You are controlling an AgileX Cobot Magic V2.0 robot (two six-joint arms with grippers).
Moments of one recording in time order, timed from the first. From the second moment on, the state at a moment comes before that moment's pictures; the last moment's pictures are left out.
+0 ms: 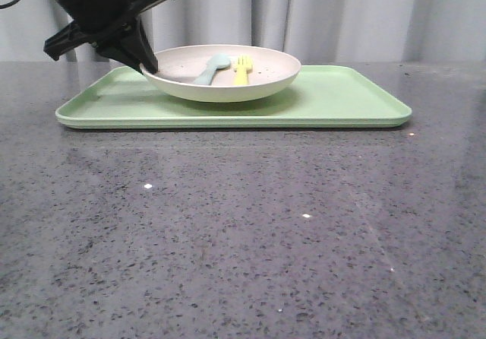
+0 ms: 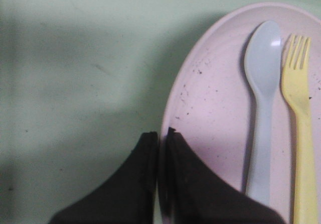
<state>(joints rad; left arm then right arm) -0.26 1.94 -1.62 -0.47 0.68 -0.10 0.03 0.49 -0.77 -0.02 0.90 0.04</state>
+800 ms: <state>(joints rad) -0.26 1.95 -1.55 -0.48 0.64 -0.12 0.03 0.49 -0.77 -0.02 0.90 0.04</state>
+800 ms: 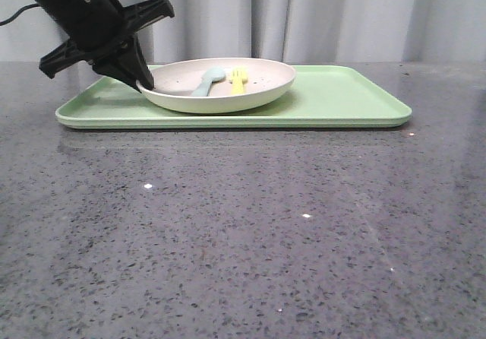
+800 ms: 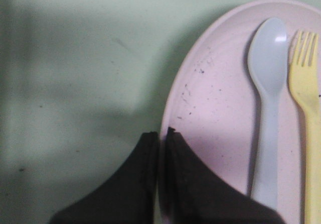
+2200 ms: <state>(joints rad) -0.26 1.94 -1.52 -0.51 0.59 -0.12 0.03 0.49 -0.77 -0.02 0.90 0.04</state>
